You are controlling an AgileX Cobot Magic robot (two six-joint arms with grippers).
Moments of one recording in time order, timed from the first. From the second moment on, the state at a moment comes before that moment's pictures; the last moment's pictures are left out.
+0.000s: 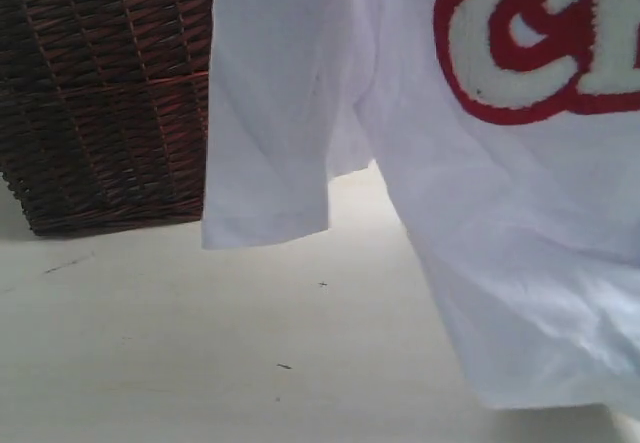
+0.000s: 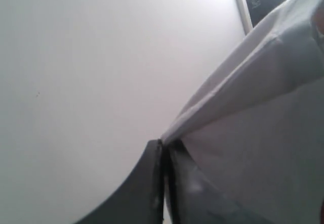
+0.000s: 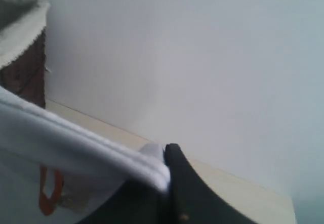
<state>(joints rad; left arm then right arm) -0.84 1.19 -1.25 1.69 -0.10 -1.41 0.22 0.97 -1.77 -0.19 1.21 -0.13</state>
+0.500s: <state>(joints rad) -0.84 1.29 -1.28 1.70 0.00 -1.39 0.22 1.08 -1.75 -0.36 1.24 0.01</state>
